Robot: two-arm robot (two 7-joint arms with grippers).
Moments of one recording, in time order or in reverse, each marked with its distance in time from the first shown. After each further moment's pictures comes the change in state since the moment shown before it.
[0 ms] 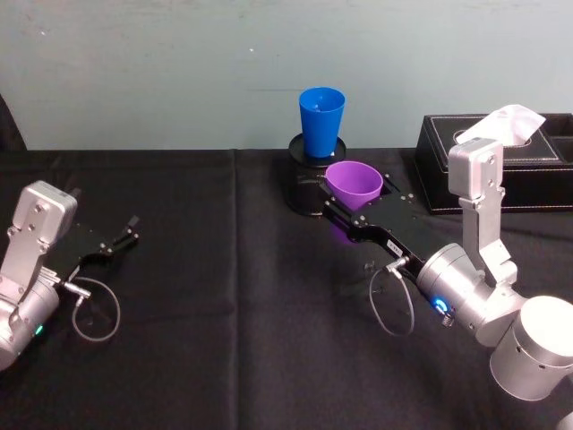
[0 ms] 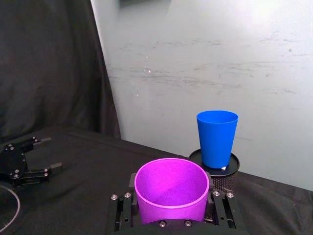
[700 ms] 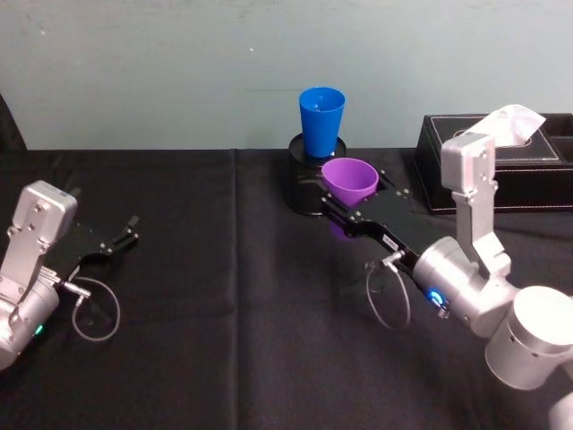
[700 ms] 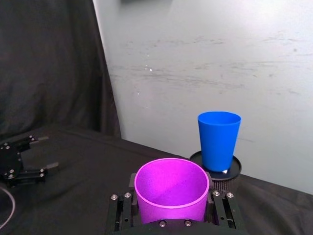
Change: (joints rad) left arm 0.000 0.000 0.000 0.000 0.000 0.000 0.000; right arm 0.039 -0.020 -0.001 0.049 -0.016 0.001 0.024
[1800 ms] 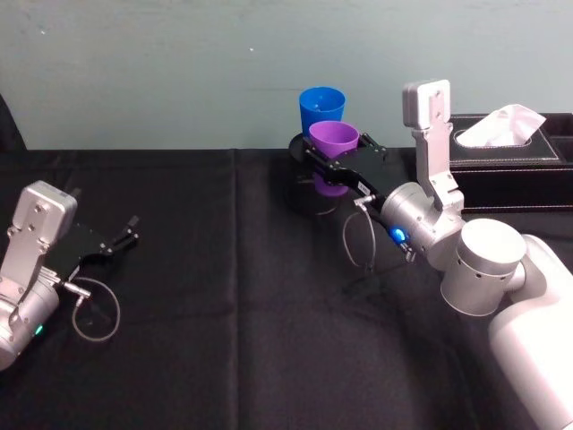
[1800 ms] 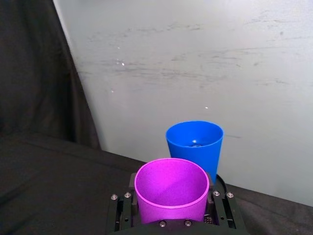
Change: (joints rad) left arm 0.000 0.000 0.000 0.000 0.000 0.000 0.000; right arm 0.257 -0.164 0.019 0.343 -0.048 0.034 -0.015
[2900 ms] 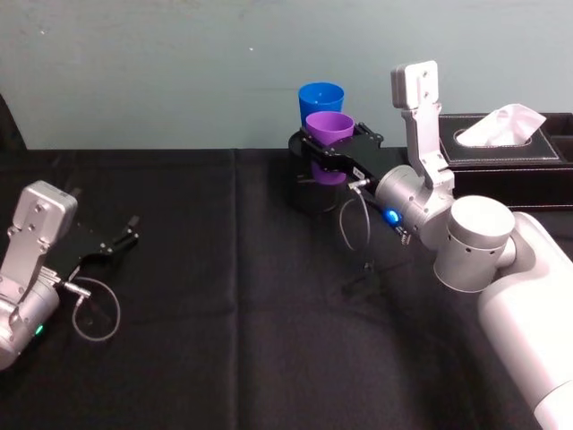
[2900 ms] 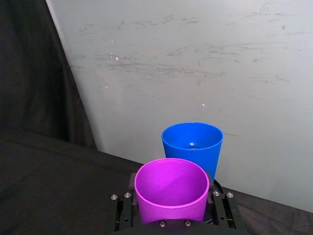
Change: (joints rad) left arm 0.000 0.000 0.000 0.000 0.000 0.000 0.000; right arm 0.078 -0.041 0.020 0.094 -0.039 0.035 0.010
